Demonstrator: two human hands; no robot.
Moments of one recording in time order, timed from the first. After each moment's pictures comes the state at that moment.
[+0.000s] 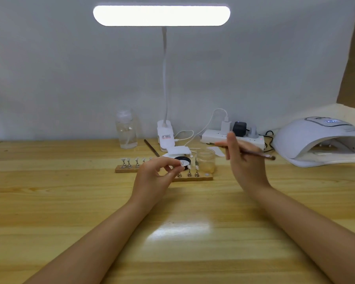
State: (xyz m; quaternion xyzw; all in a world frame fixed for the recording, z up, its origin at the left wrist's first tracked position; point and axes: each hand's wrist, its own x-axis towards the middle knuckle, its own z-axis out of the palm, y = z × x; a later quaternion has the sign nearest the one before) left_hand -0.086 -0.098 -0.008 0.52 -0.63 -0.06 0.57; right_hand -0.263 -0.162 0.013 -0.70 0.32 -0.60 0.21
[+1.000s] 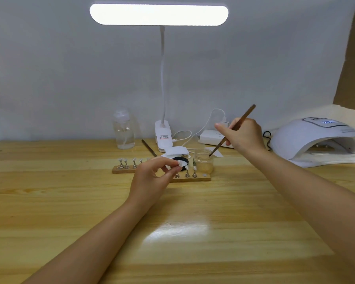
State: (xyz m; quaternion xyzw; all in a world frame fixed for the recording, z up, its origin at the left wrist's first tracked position) left_hand -0.086 -0.097 -0.008 0.53 -0.63 -0.07 0.57; right_hand -0.266 -0.217 0.050 -0.69 0.47 -0.51 0.20
